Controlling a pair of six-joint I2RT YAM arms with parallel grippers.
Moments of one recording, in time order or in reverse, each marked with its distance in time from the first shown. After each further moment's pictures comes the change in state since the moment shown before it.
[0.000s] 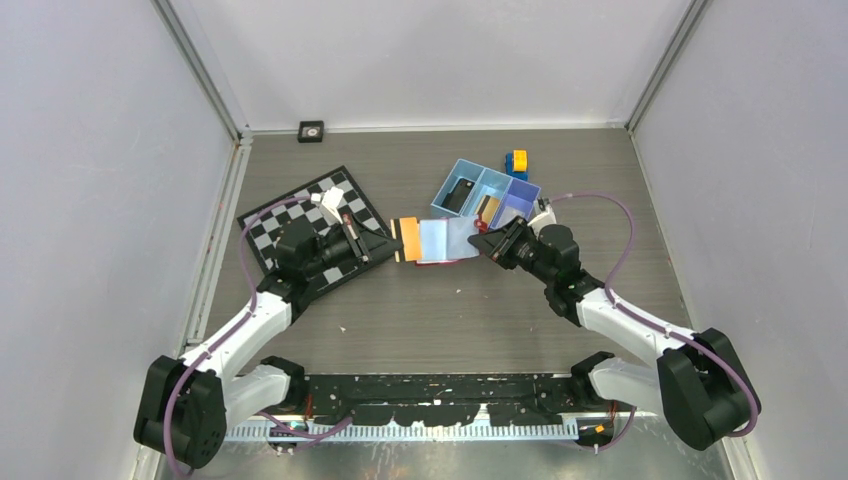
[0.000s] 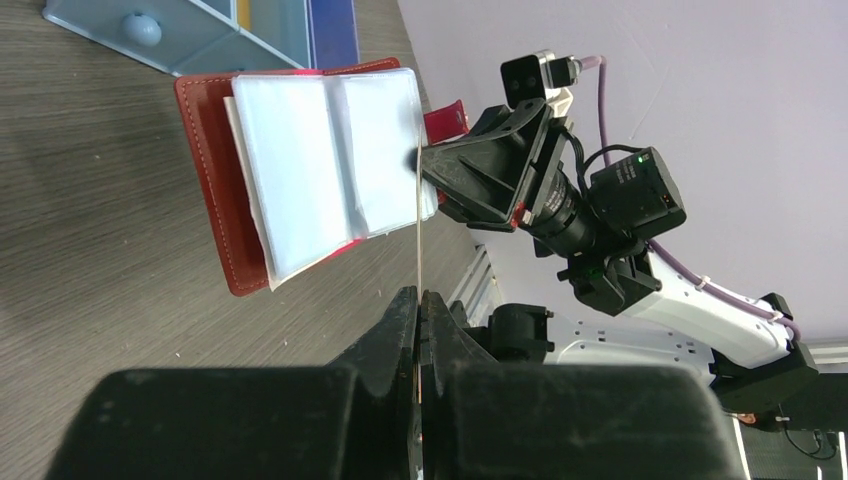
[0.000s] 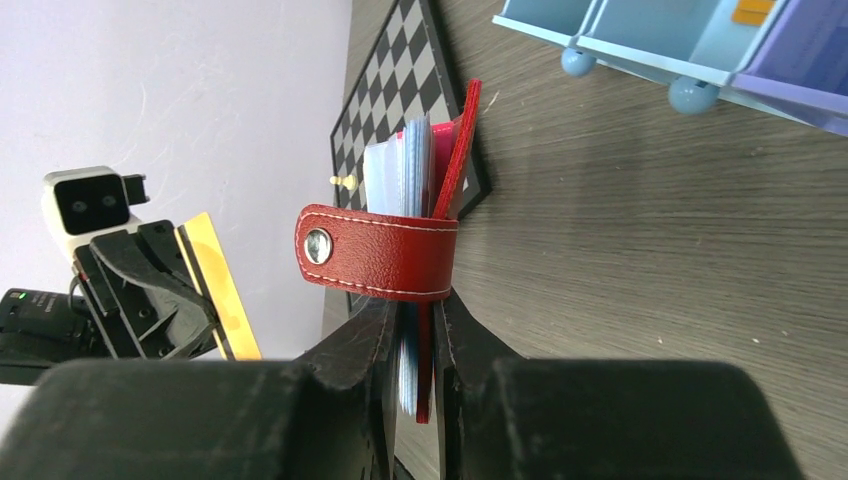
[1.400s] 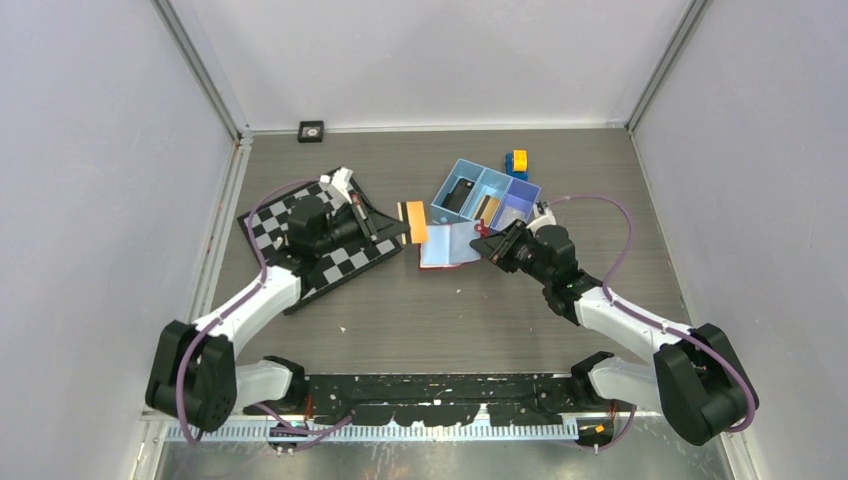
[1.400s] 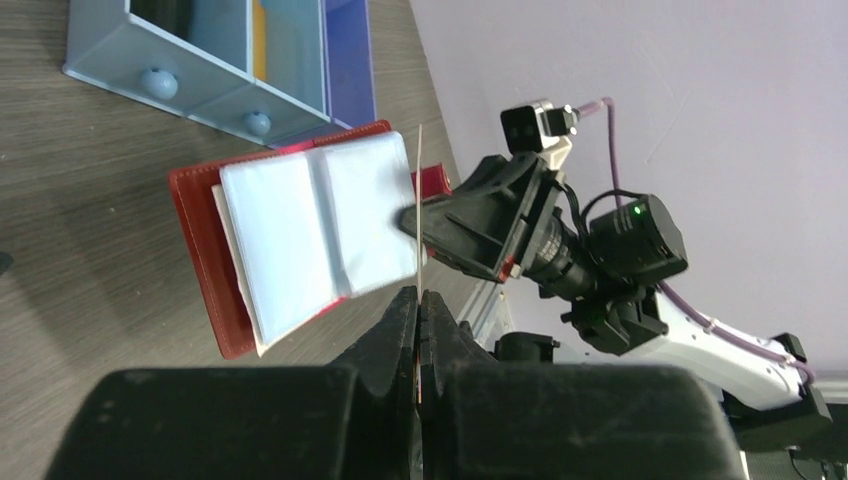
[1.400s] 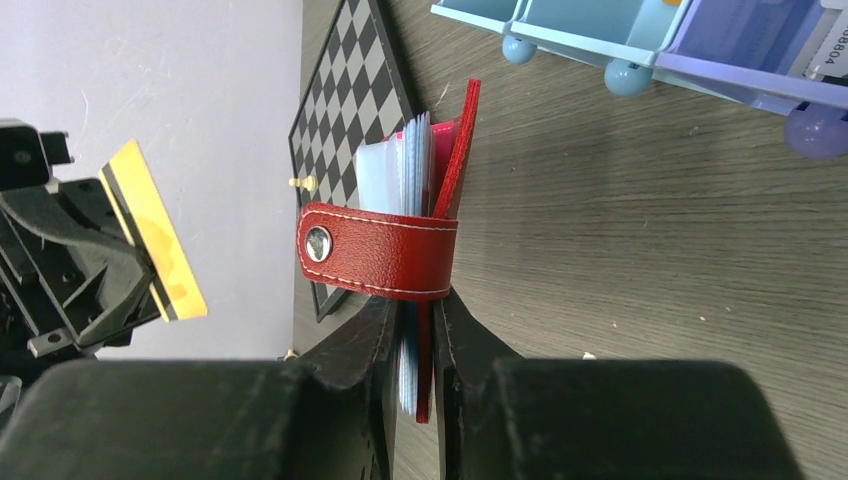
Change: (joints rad) left arm -0.007 0.149 0.138 -0.024 -0.006 0.019; right arm 0.000 0.024 0.000 -0.058 0.036 -0.019
